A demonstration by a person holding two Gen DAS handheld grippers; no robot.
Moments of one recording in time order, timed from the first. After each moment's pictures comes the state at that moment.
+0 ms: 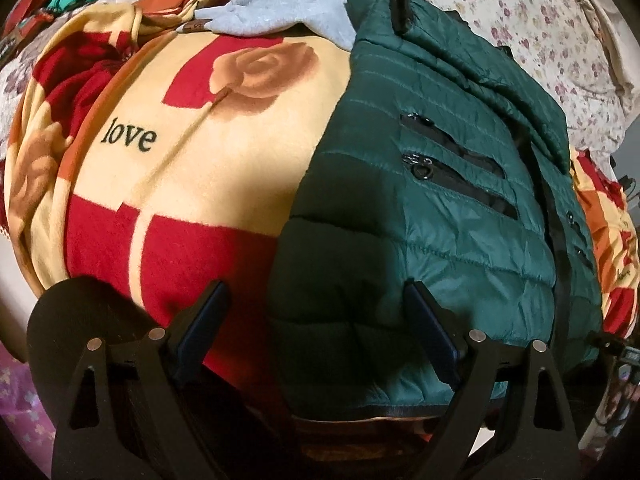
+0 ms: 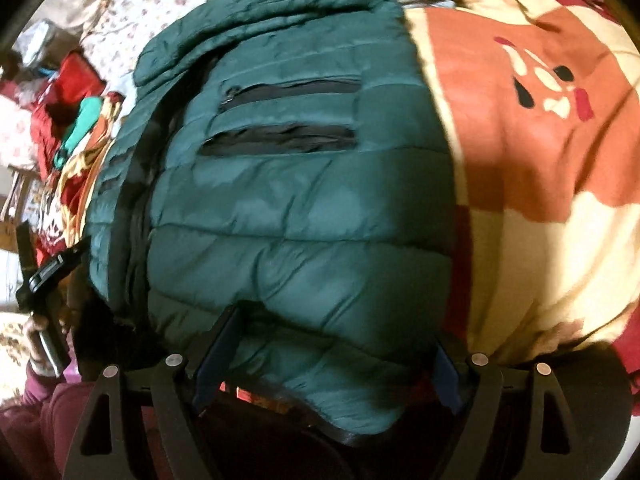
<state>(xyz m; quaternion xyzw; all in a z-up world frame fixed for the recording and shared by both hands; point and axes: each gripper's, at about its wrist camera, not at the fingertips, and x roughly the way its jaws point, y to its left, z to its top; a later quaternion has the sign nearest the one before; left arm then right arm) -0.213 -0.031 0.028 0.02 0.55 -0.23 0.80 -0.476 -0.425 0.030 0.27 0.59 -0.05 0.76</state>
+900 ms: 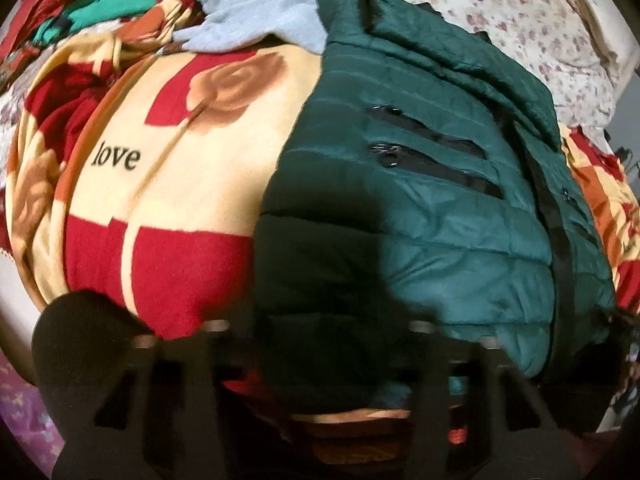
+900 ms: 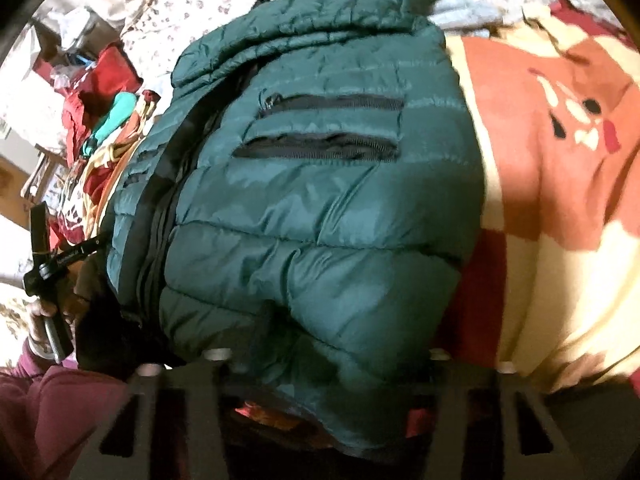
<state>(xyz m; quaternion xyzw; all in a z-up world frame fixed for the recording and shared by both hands) -0.229 -0.045 0.033 0.07 0.52 -0.24 0.81 -0.476 -0.418 0.029 0.25 0.54 -0.02 0.81</state>
